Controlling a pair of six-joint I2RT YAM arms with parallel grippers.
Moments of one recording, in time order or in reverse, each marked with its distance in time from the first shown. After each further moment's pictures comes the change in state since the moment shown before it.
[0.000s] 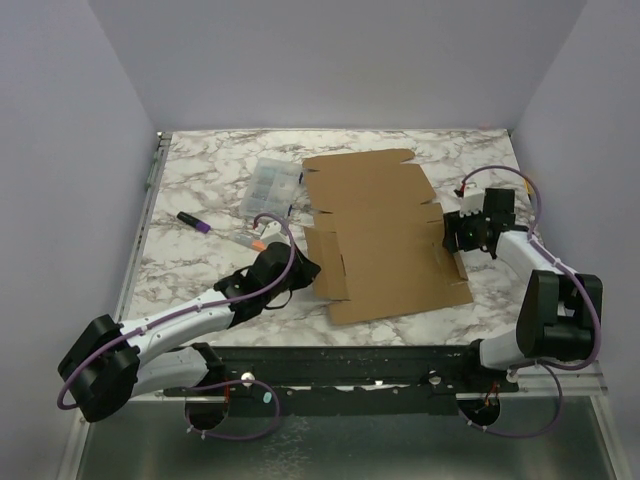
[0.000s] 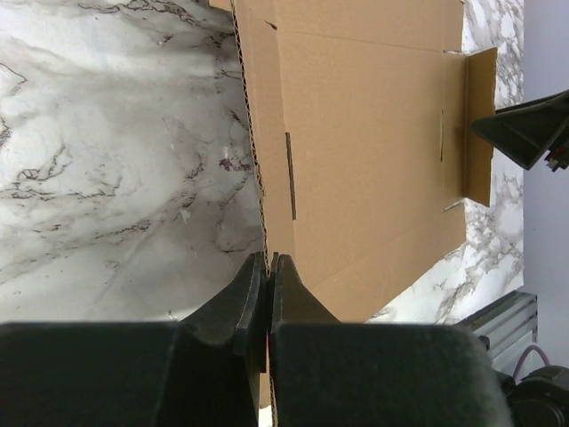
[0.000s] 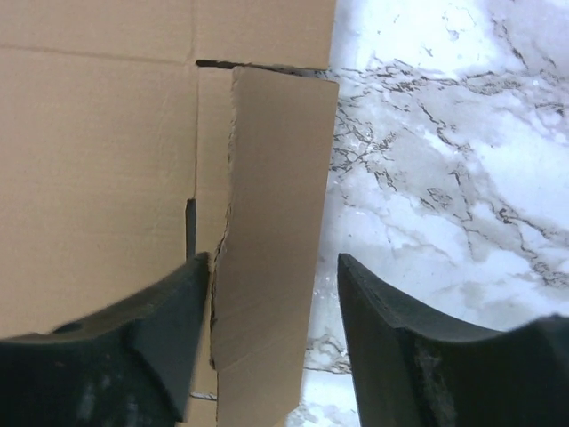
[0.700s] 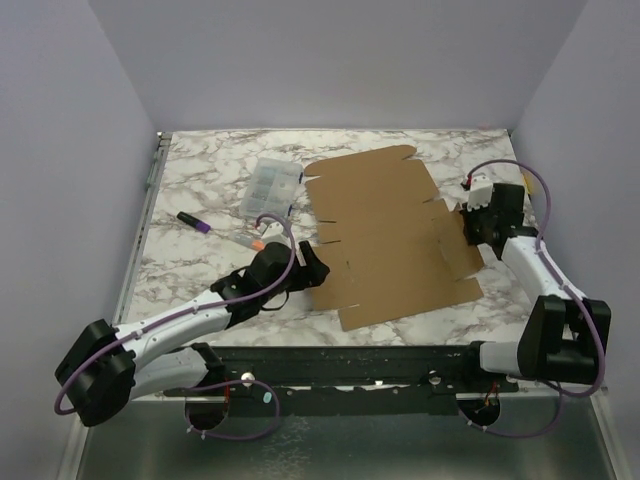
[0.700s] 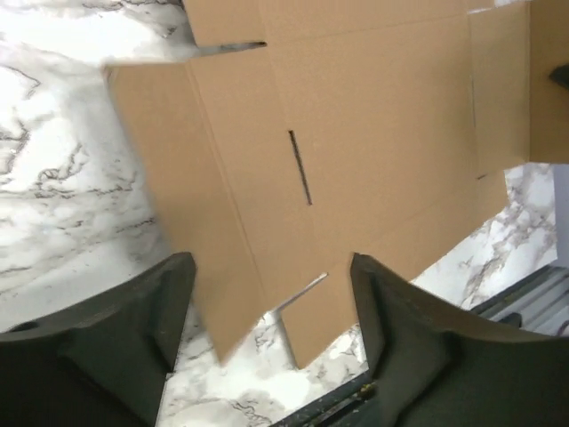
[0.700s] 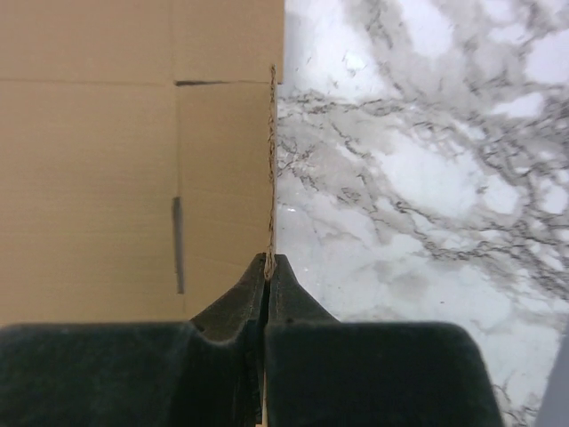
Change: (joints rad) left arm 0.003 -0.020 0.000 -0.038 0.029 0.062; right arm 0.006 -0.091 0.019 -0.019 0.124 -0.055
